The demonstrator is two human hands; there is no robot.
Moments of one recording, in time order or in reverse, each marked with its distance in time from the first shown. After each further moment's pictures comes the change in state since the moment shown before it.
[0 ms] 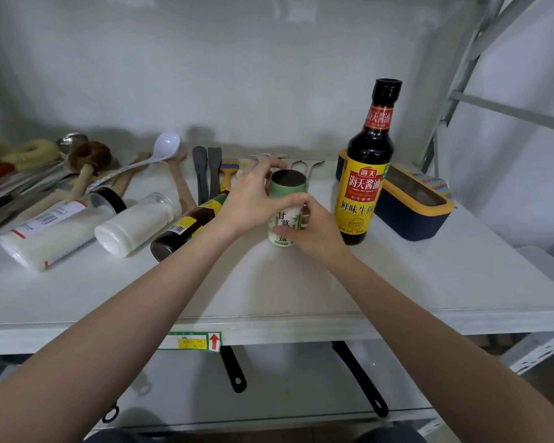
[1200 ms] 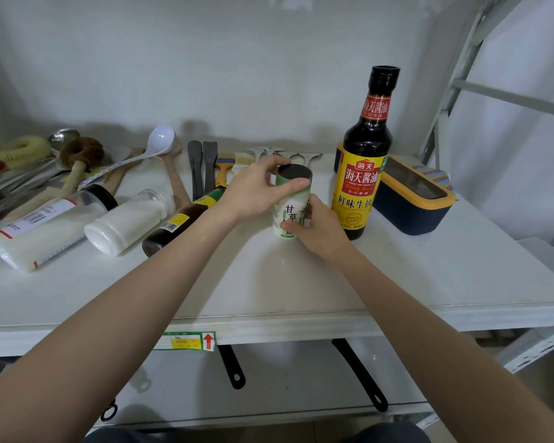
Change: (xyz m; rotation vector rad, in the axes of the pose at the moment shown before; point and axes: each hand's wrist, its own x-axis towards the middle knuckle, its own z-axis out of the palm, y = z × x) left_hand 0.014 0.007 0.004 -0.003 -0.152 -0.120; right_hand 0.008 0.014 -0.009 -0.105 -0.030 0.051
